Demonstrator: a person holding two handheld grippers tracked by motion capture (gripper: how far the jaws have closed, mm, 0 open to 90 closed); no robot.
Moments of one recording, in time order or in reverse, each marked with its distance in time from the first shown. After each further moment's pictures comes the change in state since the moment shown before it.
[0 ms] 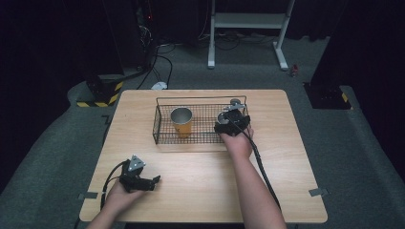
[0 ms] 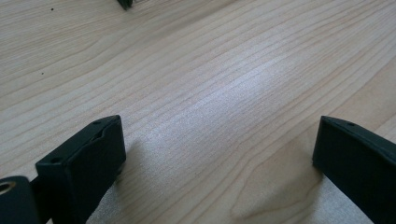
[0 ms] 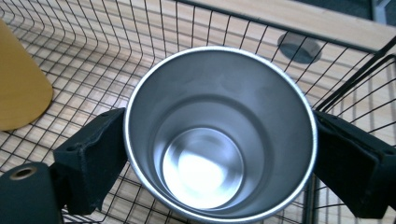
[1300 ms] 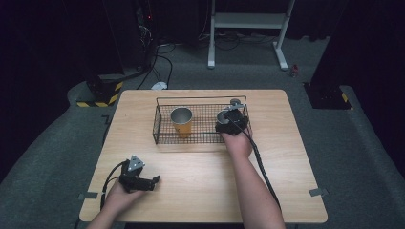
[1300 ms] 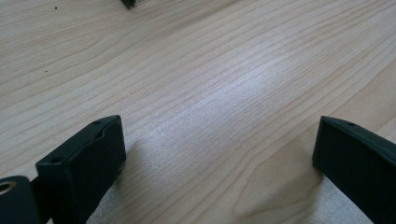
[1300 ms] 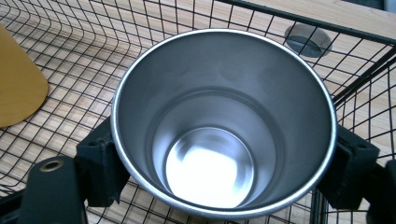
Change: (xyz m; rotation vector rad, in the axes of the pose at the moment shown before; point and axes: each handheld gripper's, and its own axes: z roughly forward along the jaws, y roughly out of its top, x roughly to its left) left arm 0.000 -0.001 -0.001 -0.001 0.003 -0.011; right arm -0.003 -0.002 0.010 0.030 0.023 0.012
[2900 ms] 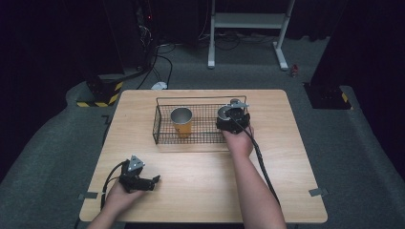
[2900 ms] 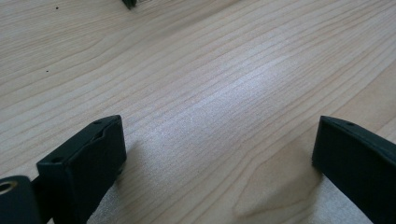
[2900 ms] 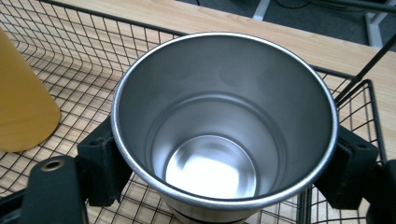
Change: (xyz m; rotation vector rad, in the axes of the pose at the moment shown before) left arm 0.000 0.000 0.000 -0.001 0.003 0.000; right arm -0.001 0.005 -0.015 -0.100 -0.011 0.004
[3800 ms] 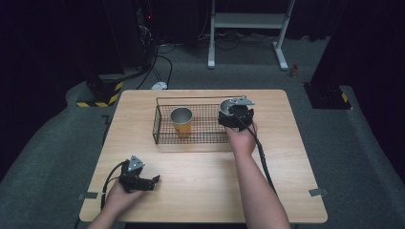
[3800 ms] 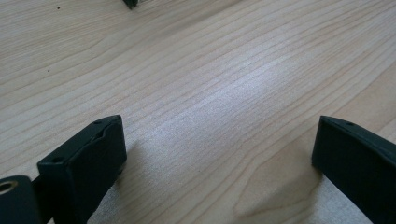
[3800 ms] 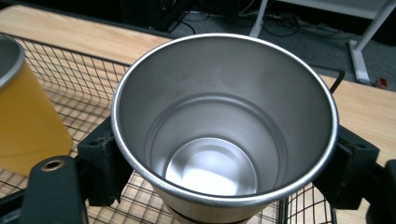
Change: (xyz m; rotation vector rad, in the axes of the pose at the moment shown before) left arm 0.000 0.000 0.000 0.000 0.002 0.000; right arm -0.004 0.013 -0.027 -0.107 -0.018 0.007
